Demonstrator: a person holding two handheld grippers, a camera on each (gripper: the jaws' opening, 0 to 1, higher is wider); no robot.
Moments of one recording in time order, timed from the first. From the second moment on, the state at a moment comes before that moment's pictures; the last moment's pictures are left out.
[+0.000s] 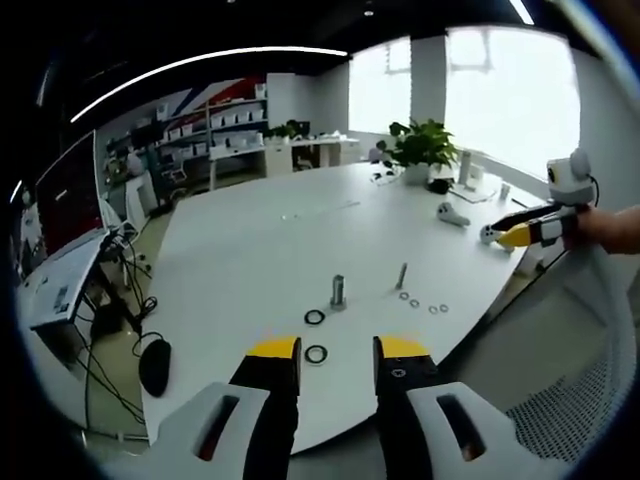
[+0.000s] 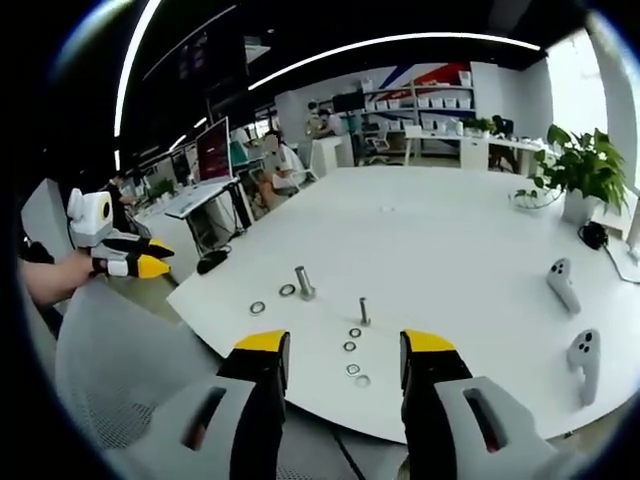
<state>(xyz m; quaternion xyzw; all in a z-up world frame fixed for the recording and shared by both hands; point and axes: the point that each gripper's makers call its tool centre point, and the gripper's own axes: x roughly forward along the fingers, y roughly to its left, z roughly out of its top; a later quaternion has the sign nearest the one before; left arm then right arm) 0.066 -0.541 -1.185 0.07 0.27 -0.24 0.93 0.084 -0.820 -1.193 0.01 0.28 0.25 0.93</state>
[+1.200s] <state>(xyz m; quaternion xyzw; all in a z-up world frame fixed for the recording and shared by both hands) 0.056 -0.541 -1.204 0.04 0.31 -0.25 0.92 0.079 -0.813 -1.206 0.00 0.29 0.26 0.92</state>
